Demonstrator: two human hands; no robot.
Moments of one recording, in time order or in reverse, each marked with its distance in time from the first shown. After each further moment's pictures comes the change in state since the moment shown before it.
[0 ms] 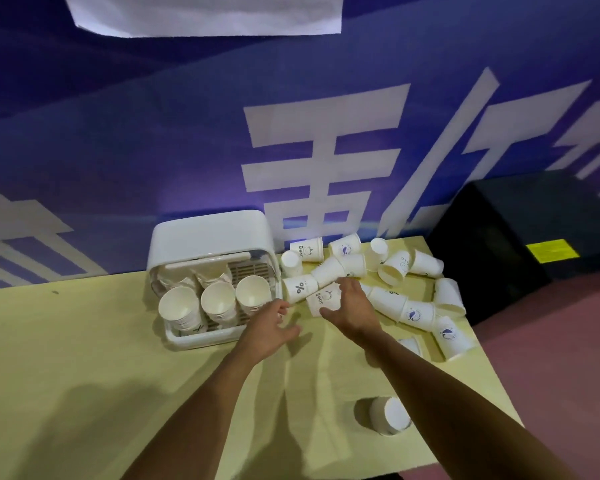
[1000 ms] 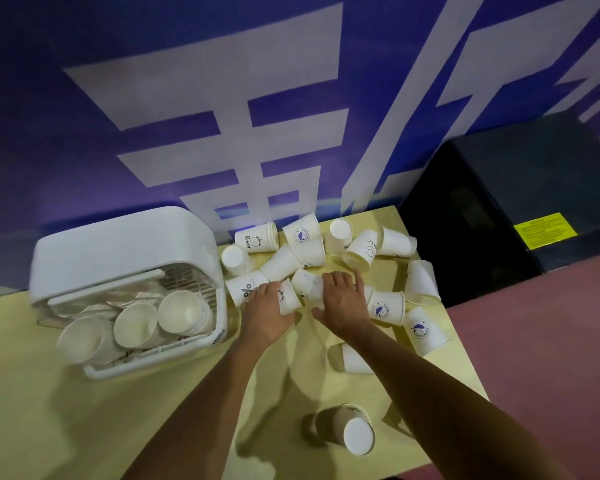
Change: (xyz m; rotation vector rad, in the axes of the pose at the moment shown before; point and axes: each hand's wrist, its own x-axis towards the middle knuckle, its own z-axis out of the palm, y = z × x) left_hand 0.100 0.057 0.097 0.452 -0.047 -0.051; right_hand 0.061 0.115 -0.002 -0.495 -0.039 -0.082
